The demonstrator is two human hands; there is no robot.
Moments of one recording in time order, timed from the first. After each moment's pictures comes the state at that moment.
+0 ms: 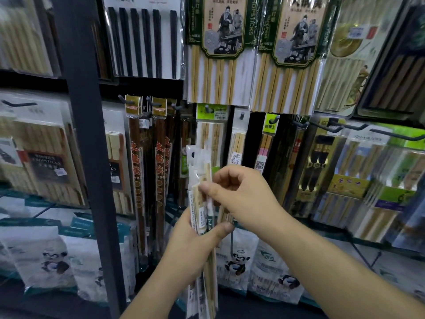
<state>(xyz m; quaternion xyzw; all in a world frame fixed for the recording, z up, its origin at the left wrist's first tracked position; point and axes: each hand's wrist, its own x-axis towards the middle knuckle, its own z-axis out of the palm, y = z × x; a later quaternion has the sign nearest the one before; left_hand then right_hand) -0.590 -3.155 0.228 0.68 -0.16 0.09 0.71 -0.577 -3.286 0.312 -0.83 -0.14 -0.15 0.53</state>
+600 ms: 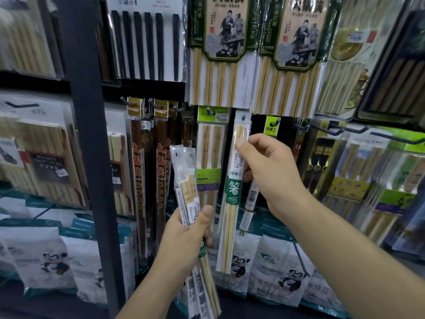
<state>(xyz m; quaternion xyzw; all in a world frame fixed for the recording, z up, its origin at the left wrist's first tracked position) -0.584 -3.149 0.221 0.66 -0.09 0.08 0.74 -0.563 -3.305 0.347 -0.75 -0.14 -0.24 0.60</state>
